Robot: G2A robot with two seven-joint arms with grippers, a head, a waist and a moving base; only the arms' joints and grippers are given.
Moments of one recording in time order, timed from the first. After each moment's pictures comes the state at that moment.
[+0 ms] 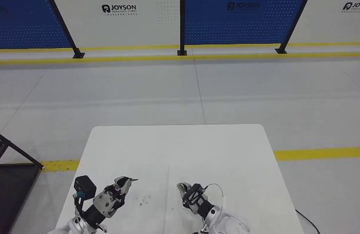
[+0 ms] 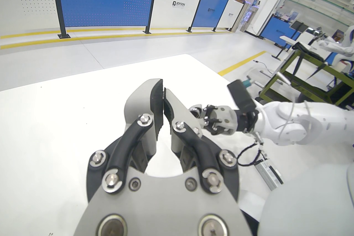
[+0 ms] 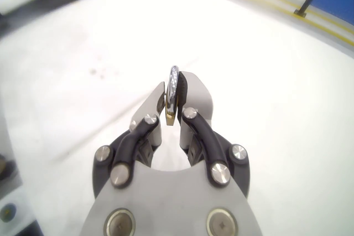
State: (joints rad) left arm 2.27 -1.12 -1.73 -2.06 0.96 -0.64 0.11; right arm -1.72 -1.23 0.94 -1.60 -1.39 -0.17 -0.17
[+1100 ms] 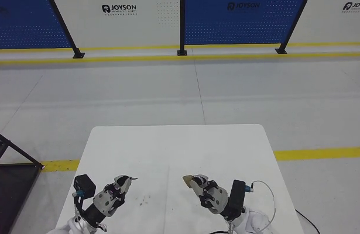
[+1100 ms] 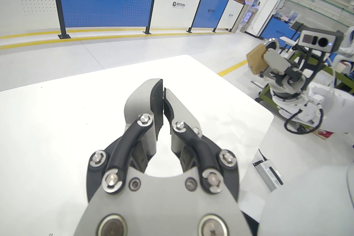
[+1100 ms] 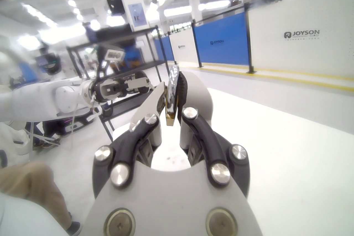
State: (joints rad) left arm 2.25 -1.12 -1.71 -2.06 0.92 -0.65 0.11; right arm -1.83 -1.17 1.12 -1.81 -1.15 -0.68 -0.46
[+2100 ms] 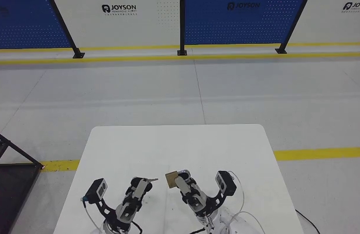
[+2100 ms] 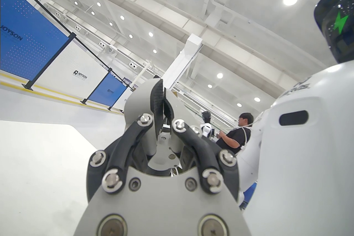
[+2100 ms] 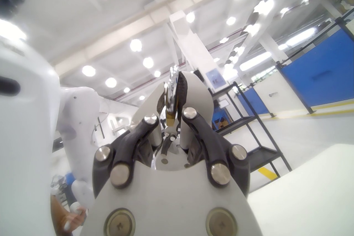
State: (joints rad) left arm 2.04 -1.14 -1.29 -1.87 0.59 -1.01 0.46; right arm -1.52 -1.31 0.75 -1.51 -0.91 -0.98 -0.84
